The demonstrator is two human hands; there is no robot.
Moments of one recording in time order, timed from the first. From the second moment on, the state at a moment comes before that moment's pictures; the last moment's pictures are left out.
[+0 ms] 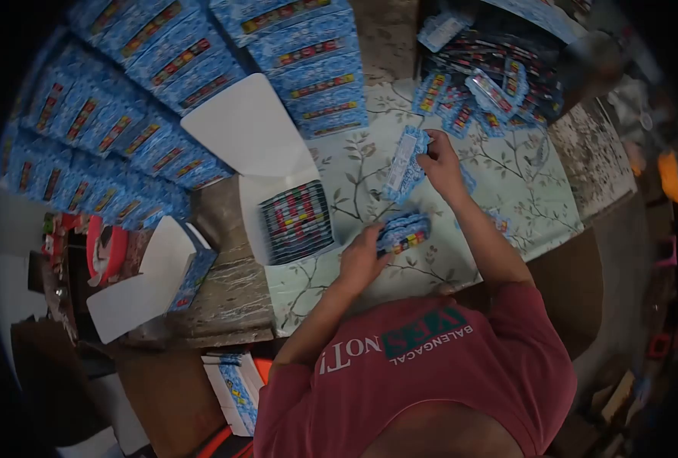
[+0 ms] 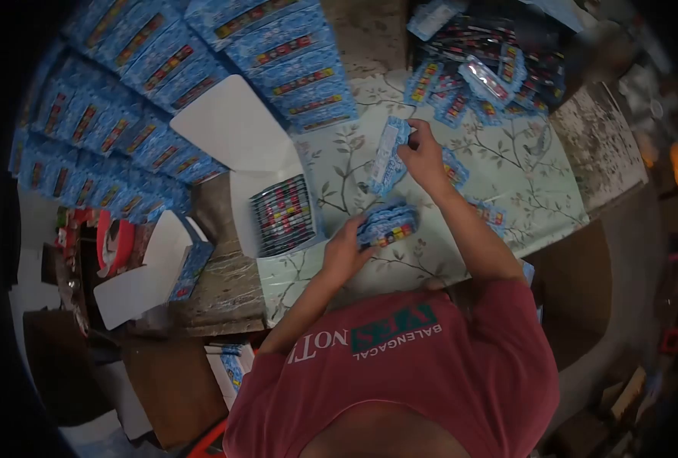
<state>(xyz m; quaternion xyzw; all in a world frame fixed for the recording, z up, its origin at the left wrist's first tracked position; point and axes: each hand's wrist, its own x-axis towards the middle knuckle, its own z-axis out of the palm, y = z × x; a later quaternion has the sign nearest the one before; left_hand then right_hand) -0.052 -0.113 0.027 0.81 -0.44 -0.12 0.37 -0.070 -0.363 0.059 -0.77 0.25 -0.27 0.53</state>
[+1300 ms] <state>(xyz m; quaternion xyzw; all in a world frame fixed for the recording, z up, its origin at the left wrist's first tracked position) 0.040 -0.035 0.097 0.82 -0.27 0.26 0.43 -0.039 -0.274 0.151 -0.91 0.00 -0.11 0.39</state>
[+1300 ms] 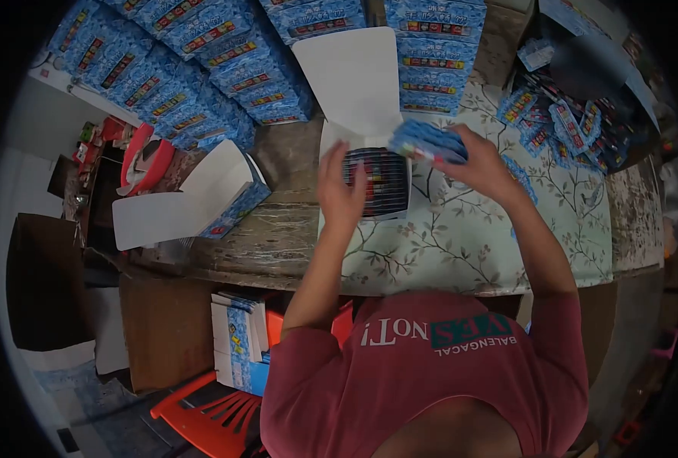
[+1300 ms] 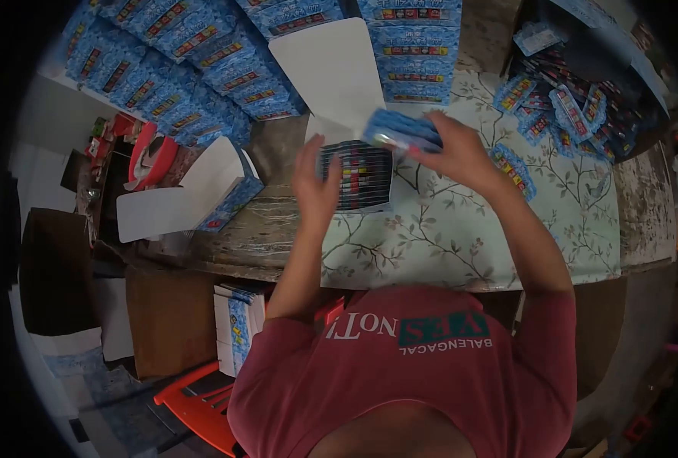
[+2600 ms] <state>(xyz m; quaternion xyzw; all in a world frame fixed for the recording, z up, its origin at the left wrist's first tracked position) 0.023 -0.075 0.103 0.93 -0.28 -0.07 0.20 -0.119 -0.339 0.078 -0.91 0.18 -0.03 0.36</state>
